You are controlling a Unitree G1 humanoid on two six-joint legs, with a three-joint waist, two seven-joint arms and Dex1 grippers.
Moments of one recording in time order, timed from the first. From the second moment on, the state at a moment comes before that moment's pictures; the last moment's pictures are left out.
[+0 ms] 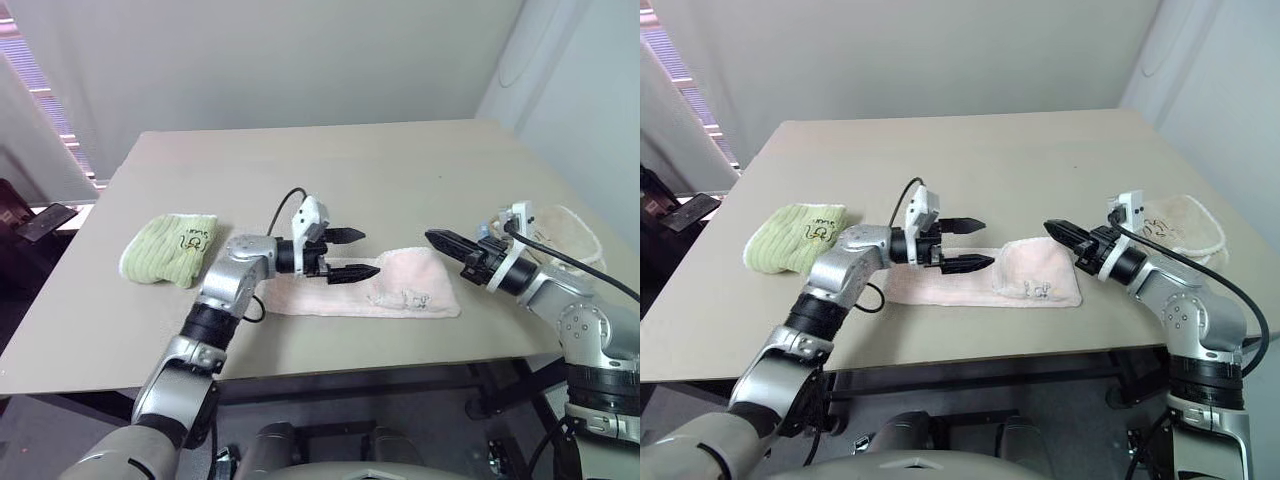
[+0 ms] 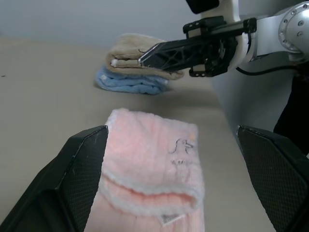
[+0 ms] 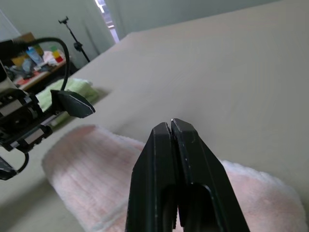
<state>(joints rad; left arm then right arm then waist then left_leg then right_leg) -0.69 0.17 -0.21 0.40 -0.32 0.28 -1.13 -0.29 -0.57 -0.30 -0.05 0.68 0.77 0.75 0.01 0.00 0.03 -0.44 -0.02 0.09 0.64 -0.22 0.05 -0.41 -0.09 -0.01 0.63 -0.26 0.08</state>
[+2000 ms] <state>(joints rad) -0.64 0.24 -0.05 0.11 -0.35 0.78 -1.00 -0.31 -0.51 -0.21 -0.09 0.67 0.82 0.73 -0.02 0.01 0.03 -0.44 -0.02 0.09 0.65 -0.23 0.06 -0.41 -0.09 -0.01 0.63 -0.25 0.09</state>
